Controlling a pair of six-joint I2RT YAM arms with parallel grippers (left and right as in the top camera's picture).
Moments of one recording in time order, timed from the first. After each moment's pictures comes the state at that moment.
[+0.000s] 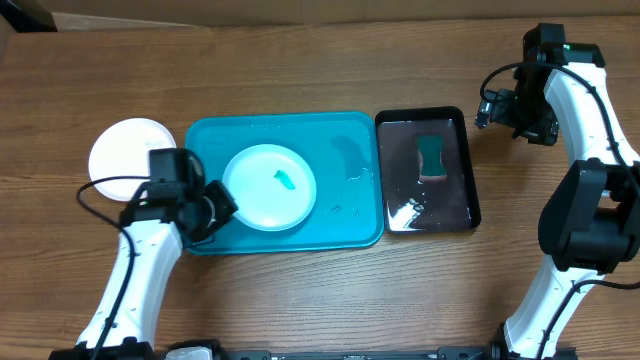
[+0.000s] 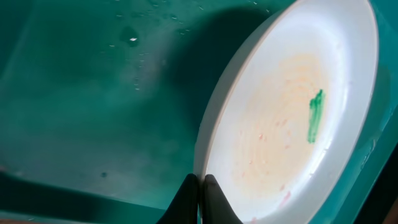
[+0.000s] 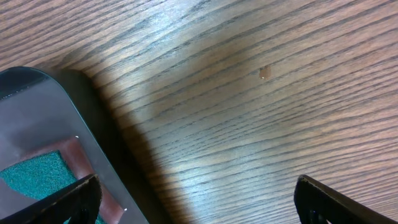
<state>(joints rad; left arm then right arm) 0.04 1.35 0.80 -0.64 0.23 -0.59 -0.12 2.12 1.83 -1.20 0.02 0.23</state>
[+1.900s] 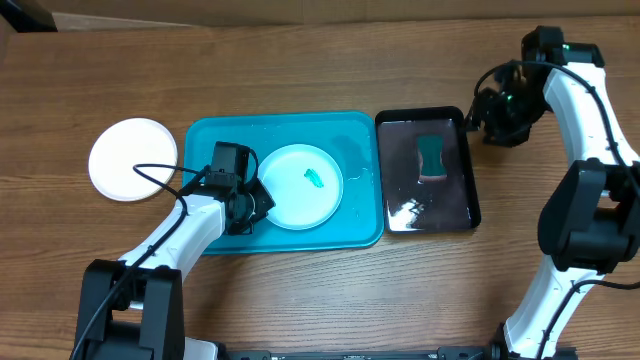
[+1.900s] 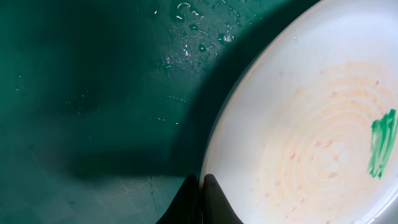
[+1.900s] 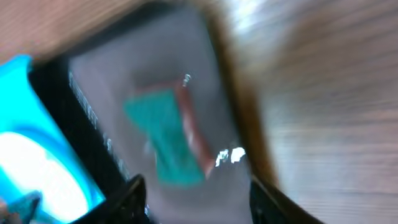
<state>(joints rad) -0.16 1.60 0.80 -0.46 0.11 -0.74 -0.10 2.12 1.83 -1.30 -0.37 0.18</state>
